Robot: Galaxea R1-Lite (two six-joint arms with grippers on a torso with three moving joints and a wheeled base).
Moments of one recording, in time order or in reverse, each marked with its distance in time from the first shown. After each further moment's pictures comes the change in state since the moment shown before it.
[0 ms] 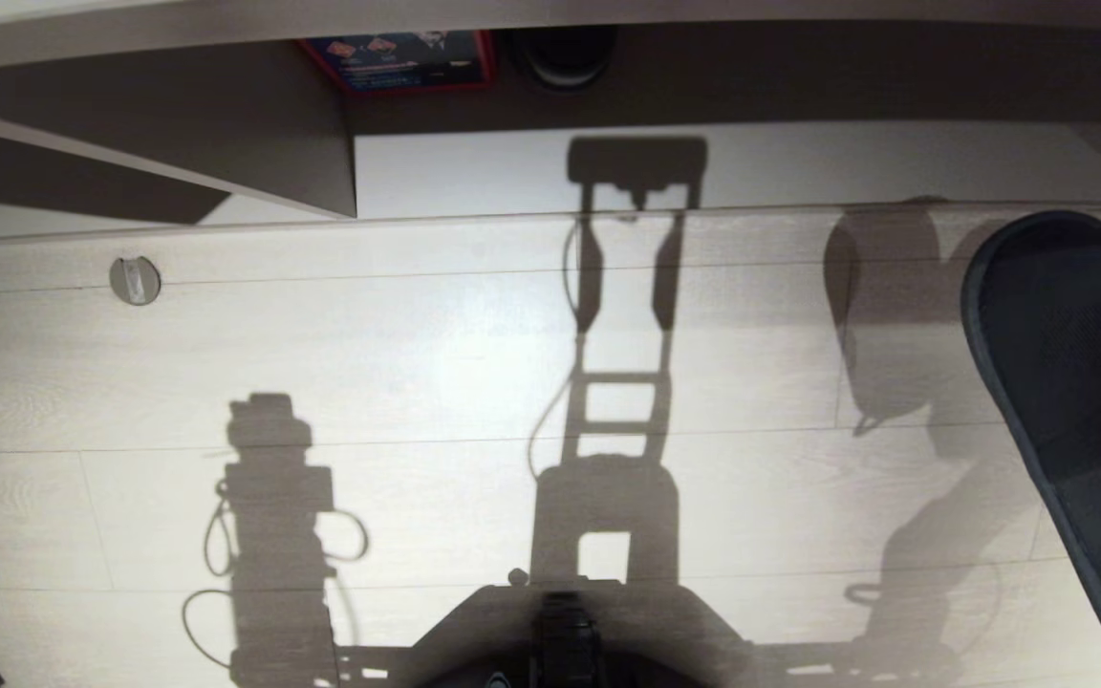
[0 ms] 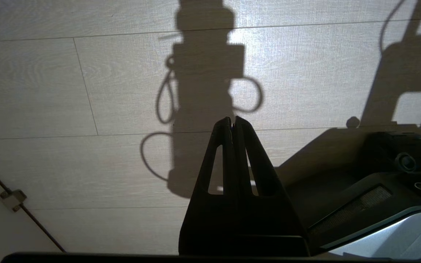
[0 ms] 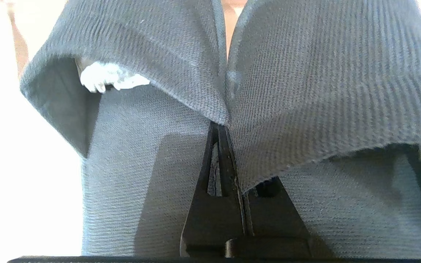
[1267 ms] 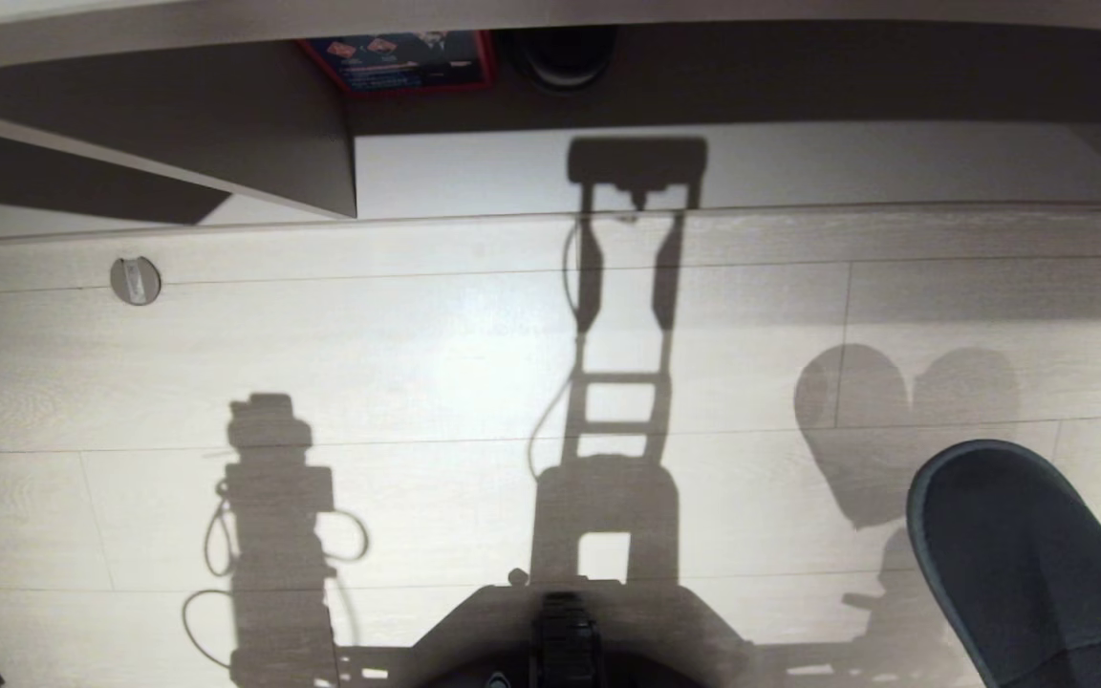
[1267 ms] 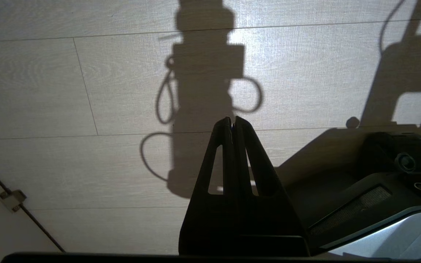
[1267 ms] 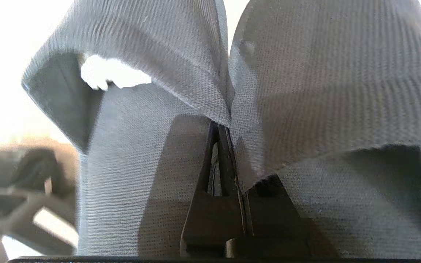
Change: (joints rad) left arm 0.000 0.000 0.000 0.000 0.000 -0.001; right arm 0.012 -0.492 0.114 0.572 0.067 -0.066
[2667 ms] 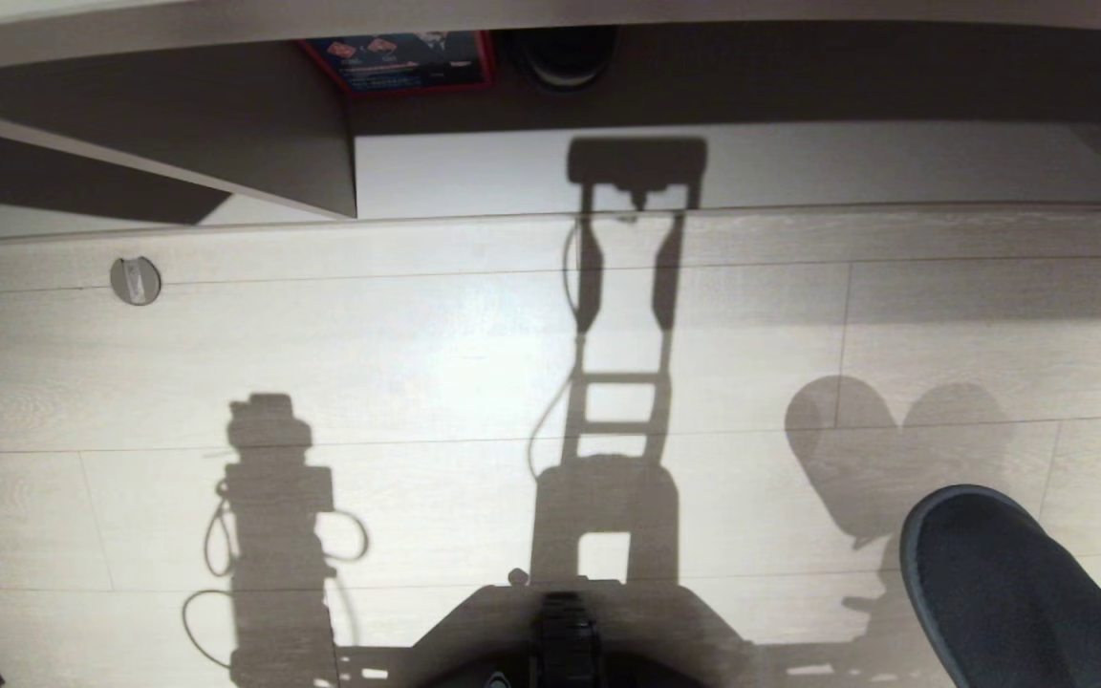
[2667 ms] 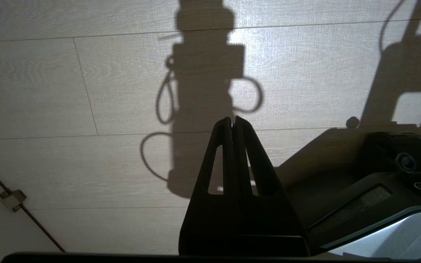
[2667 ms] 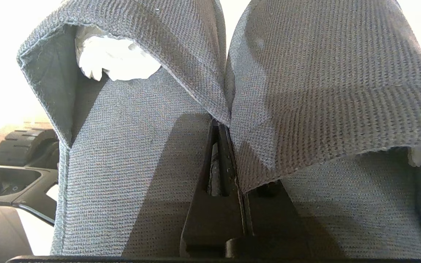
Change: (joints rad) left arm 0.000 0.000 0.000 0.000 0.001 0.000; right arm 0.006 -0.143 0.000 0.166 0.022 0.030
